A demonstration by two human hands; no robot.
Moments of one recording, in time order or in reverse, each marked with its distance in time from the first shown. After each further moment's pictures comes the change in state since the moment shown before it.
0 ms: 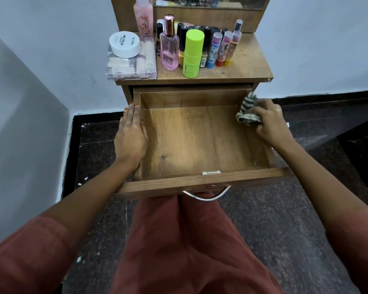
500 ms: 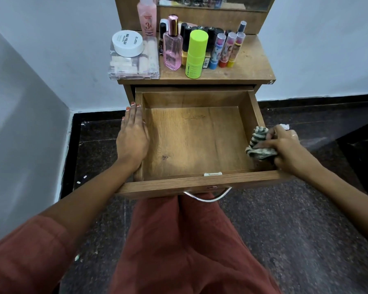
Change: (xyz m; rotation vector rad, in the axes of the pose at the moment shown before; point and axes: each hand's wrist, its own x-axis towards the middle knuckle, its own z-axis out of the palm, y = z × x) left_hand 0.001 -0.003 0.004 -0.010 -0.010 0.003; right_hand -0.057 0.009 -0.025 -0.049 -0.282 -0.071
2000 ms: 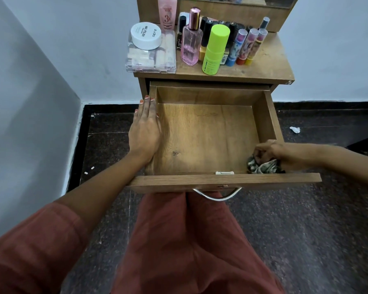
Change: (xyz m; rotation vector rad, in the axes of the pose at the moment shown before) left_hand 0.003 -0.003 0.000 0.054 -0.002 0.029; right_hand 0.027 -0.028 -0.024 -0.185 -0.677 -0.243
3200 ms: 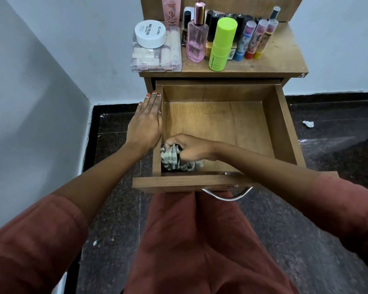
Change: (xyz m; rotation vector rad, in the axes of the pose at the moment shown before) left_hand 0.014 -0.017 -0.015 0.085 -0.139 0.120; right_hand 0.118 -0.146 -0.007 0.764 0.058 -0.386
